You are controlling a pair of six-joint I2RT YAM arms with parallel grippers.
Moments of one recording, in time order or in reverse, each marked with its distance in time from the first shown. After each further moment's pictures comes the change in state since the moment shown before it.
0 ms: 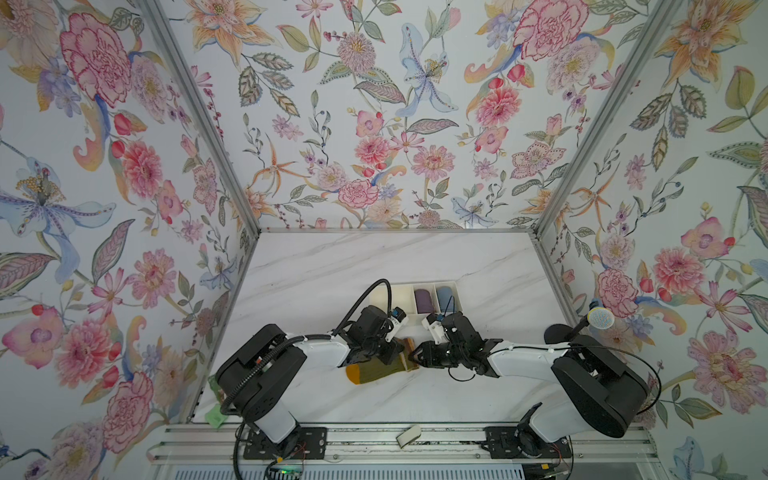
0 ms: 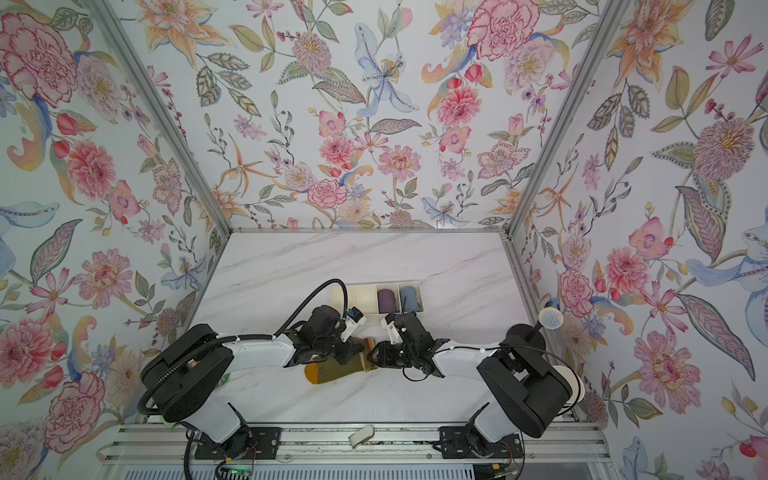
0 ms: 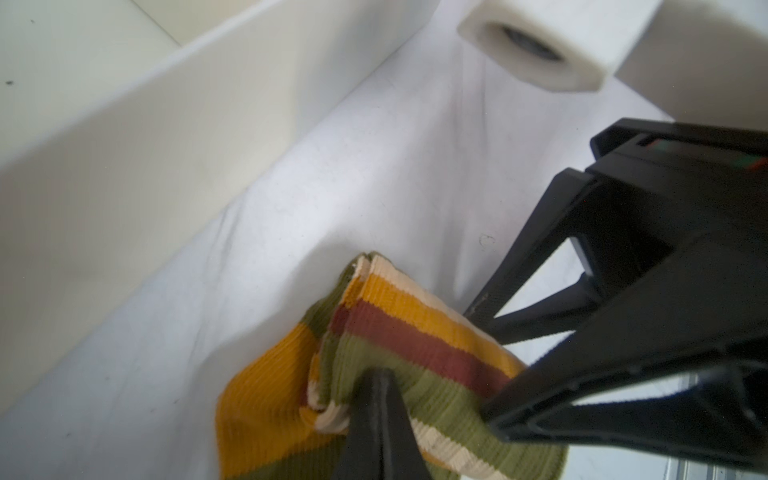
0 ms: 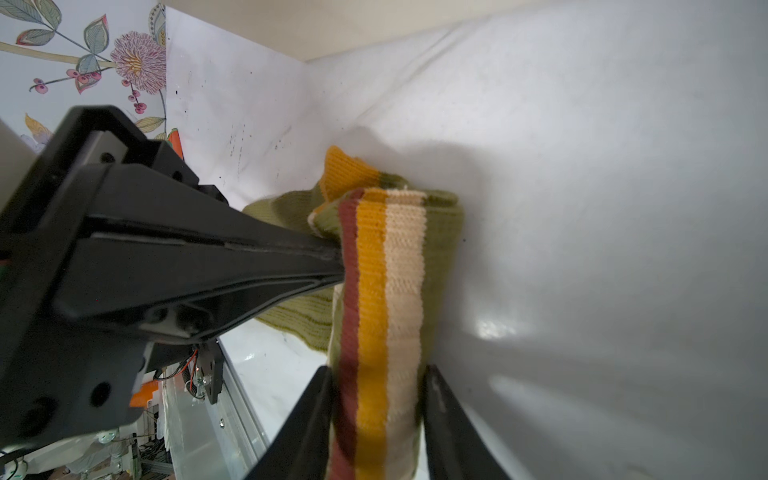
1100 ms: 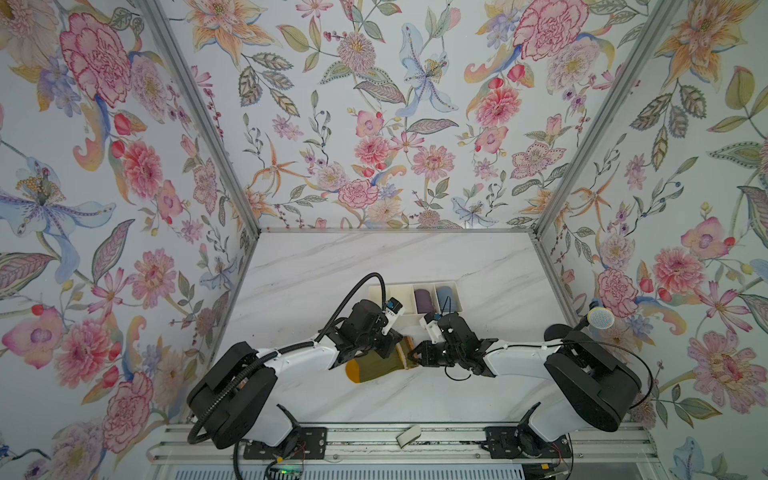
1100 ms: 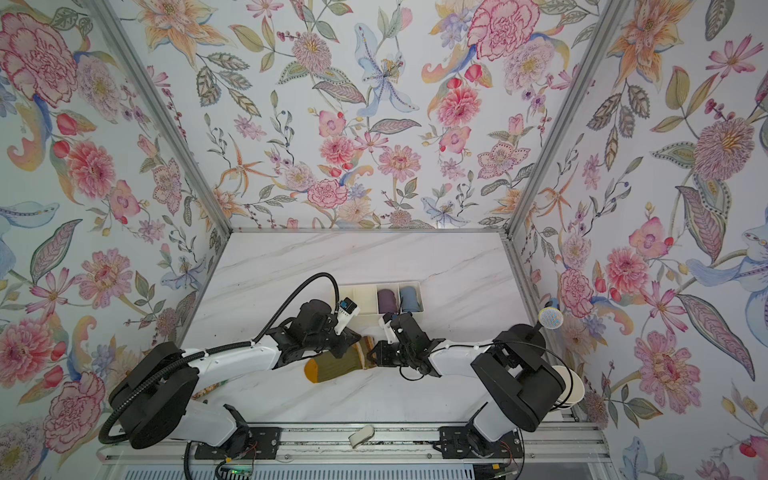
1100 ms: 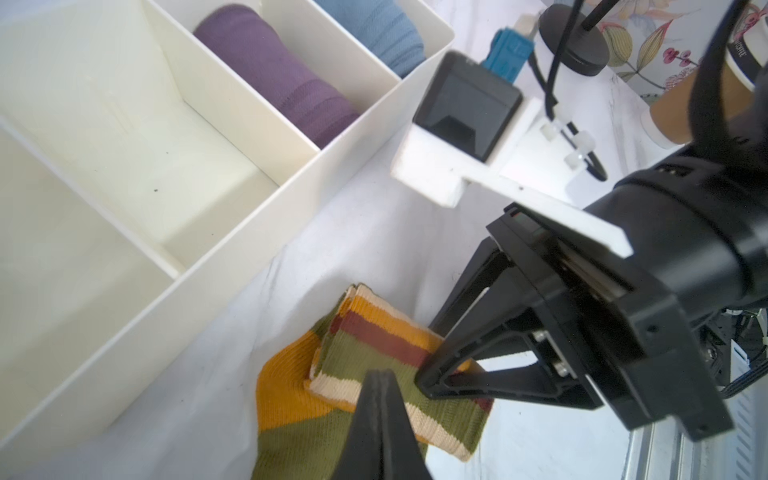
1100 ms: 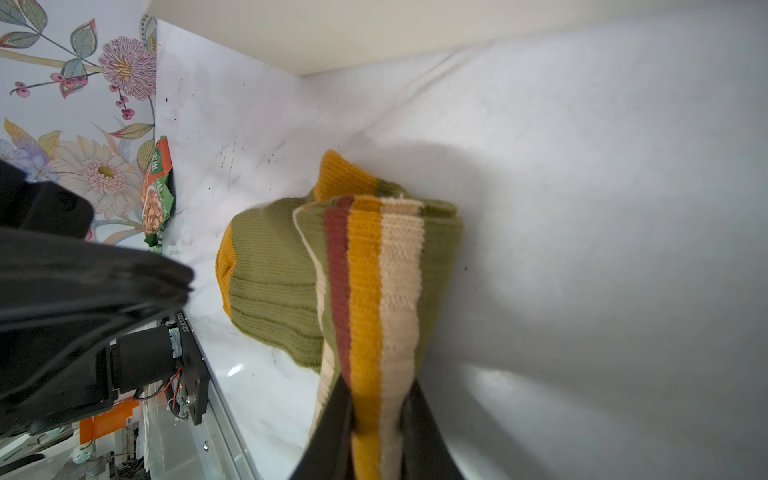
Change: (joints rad) left arm 0.013 -0.190 -0.002 -0.071 -0.063 0.006; right arm 0.025 0.031 0.015 0.023 0.065 0.000
